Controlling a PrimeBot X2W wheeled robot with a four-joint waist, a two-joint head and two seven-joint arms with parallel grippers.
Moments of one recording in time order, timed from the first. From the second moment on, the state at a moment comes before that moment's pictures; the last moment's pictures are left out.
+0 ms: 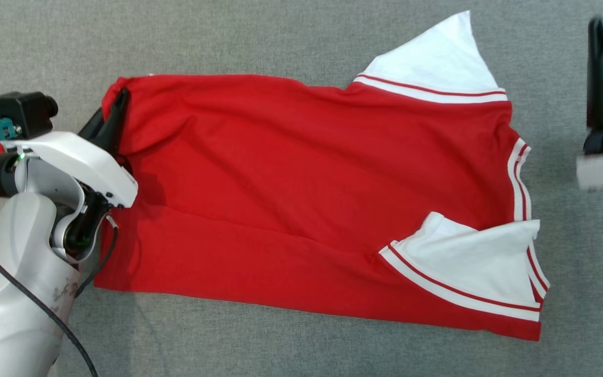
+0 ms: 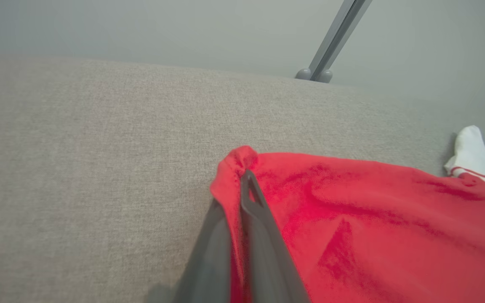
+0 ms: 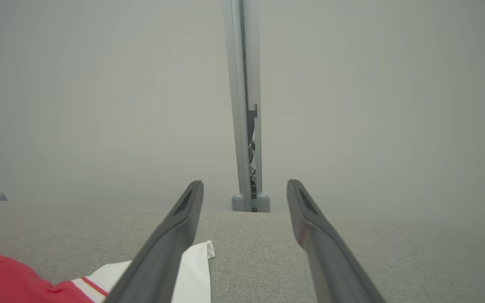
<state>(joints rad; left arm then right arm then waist) -0.70 0.35 -0.38 0.54 -0.77 -0.08 0.03 -0.61 -0.36 0.13 0.25 0.43 0.13 -0.26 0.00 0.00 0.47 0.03</state>
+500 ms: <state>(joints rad) -0.66 0.35 -0.39 0.57 -0.79 -0.08 0.03 -0.32 -0.20 -0.04 -0.03 0.34 0.13 -0.15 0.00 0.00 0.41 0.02</state>
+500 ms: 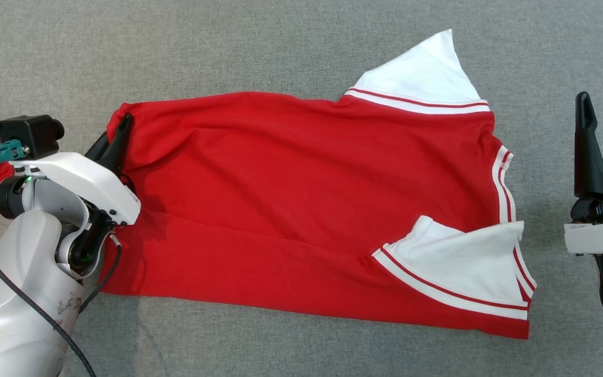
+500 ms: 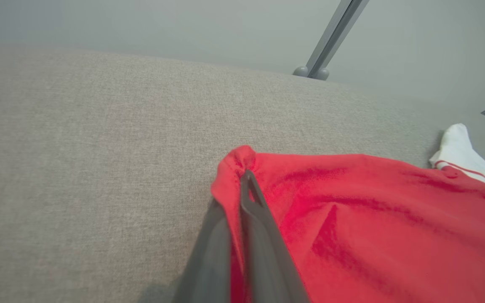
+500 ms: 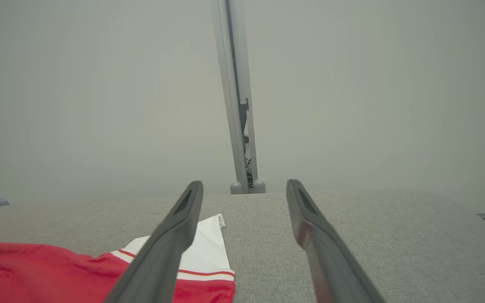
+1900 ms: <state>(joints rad) -0.85 0.23 -0.50 0.63 -0.78 -0.11 -0.01 -1.01 -0.49 0.49 0.58 0.68 0.13 0.18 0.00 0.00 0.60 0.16</state>
